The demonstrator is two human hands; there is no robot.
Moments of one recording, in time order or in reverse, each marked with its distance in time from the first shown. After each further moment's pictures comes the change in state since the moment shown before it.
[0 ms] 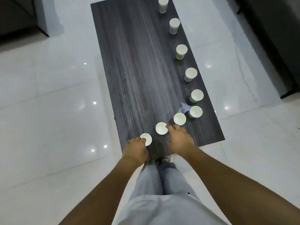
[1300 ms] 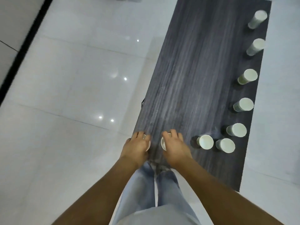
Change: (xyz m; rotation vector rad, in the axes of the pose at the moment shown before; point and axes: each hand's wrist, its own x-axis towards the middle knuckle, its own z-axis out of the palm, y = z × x) left_hand -0.026 -0.033 0.043 -0.213 0.243 -0.277; right_hand 0.028 -0.063 0.033 -0.310 -0.067 -0.476
